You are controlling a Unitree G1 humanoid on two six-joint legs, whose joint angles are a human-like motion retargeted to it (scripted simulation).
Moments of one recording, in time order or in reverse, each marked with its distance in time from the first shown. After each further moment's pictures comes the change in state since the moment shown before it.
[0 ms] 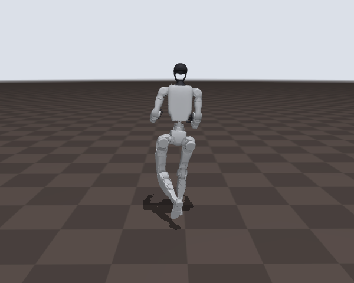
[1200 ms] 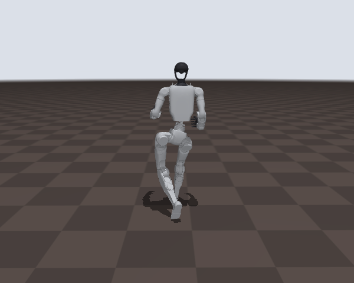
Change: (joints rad) left arm -0.041 0.061 -0.008 -0.110 -0.145 -0.024 -0.079; right arm 0.233 -0.075 -0.058 0.030 -0.066 -0.033 0.008; waist -0.147 -0.203 -0.065; left_leg -0.011 -0.283 -0.114 -0.210 0.305 -0.016; right_leg -0.148 -0.306 0.040 -0.311 0.228 0.261
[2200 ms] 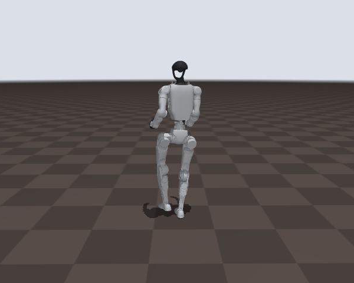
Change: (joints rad) left arm 0.304 -0.123 -0.067 0.309 0.068 -0.041 -0.005; right arm -0.100 0.176 0.011 0.018 0.114 0.096 0.017; waist 0.360 0.169 -0.013; left_leg -0.275 0.222 0.011 -0.453 -0.240 -0.197; right_leg 0.396 0.269 -0.148 -0.041 -0.002 -0.174
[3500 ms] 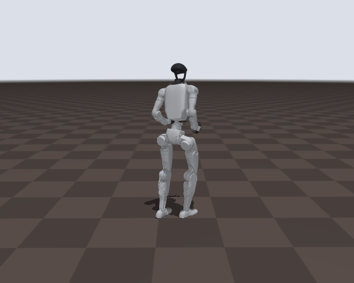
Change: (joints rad) left arm -0.280 0.176 -0.114 -0.170 -0.115 0.061 -0.130; right arm -0.067 -0.021 0.216 0.088 0.310 0.178 0.384; waist -0.102 -0.041 0.046; left_leg 0.201 0.018 -0.194 -0.261 -0.218 0.129; right_leg -0.257 -0.034 -0.087 0.085 0.010 0.025
